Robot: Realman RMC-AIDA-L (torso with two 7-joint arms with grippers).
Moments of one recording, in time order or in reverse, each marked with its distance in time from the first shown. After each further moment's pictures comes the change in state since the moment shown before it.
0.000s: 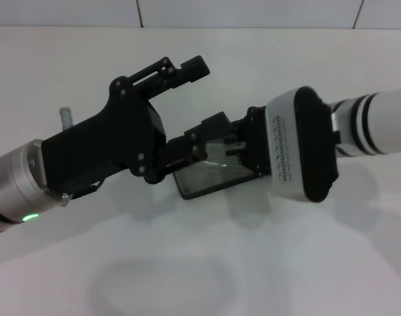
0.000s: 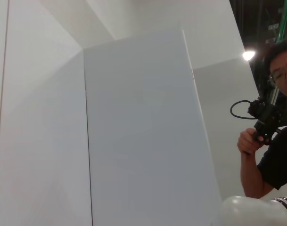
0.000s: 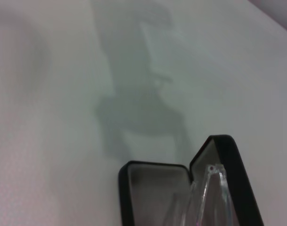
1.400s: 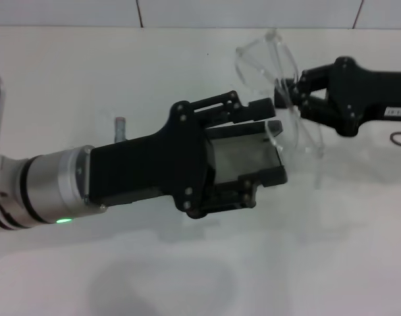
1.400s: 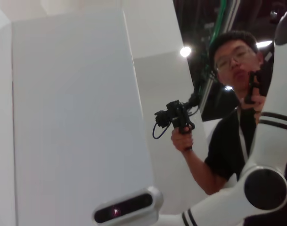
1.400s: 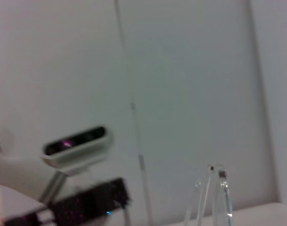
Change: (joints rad) left arm -0.092 -0.008 0.106 0.001 0.058 0.004 -0.008; right arm 0.092 -0.050 0.869 0.610 0.691 -0.880 -0.245
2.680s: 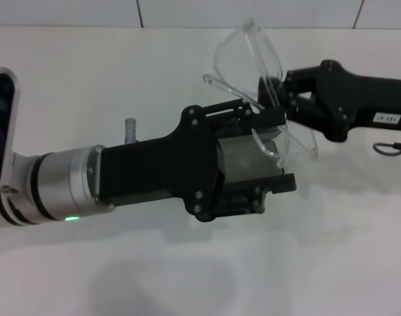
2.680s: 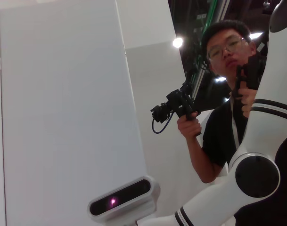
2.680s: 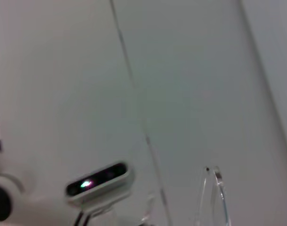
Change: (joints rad) left arm -0.021 0.000 0.009 -0.005 0.022 -0.018 0.005; right arm 0.031 0.024 -0.020 0.133 0.098 -0.067 -0.027
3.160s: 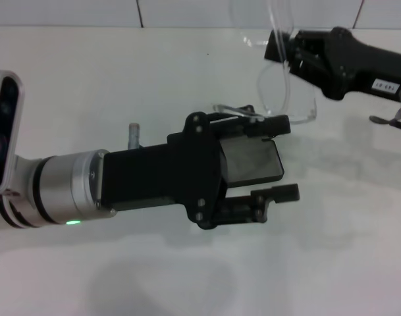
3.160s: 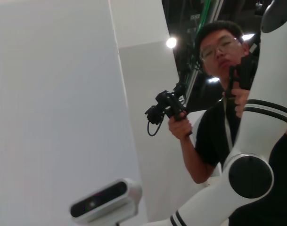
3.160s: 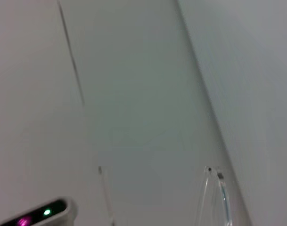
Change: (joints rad) left arm 0.001 0.000 0.021 0.005 0.000 0.005 -0.002; right arm -0.007 0.013 0.031 0.027 0.098 0.102 -0.016
